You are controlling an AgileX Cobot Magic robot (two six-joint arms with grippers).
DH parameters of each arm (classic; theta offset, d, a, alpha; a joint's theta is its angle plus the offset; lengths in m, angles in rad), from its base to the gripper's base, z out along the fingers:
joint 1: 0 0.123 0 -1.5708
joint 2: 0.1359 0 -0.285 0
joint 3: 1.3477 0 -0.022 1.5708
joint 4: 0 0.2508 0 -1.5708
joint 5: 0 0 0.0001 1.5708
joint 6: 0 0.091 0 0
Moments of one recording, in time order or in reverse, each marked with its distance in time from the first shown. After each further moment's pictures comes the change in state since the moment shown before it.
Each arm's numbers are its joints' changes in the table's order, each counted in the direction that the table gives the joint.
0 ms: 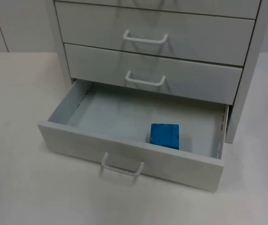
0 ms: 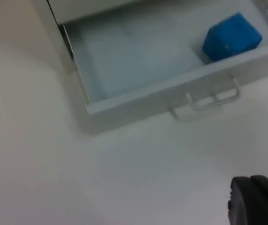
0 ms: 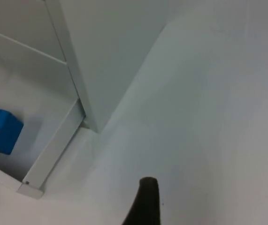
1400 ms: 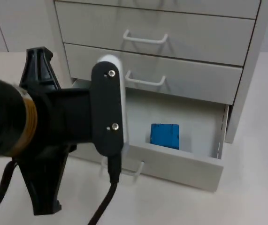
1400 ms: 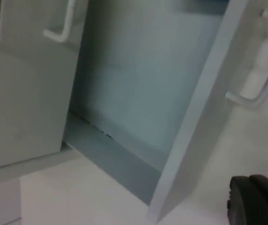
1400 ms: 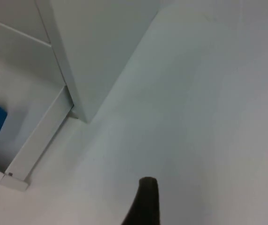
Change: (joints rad) right arm 0.000 0.000 0.061 -0.043 -0.045 0.025; left arm -0.775 0.630 -0.030 1.636 -0.223 -1.093
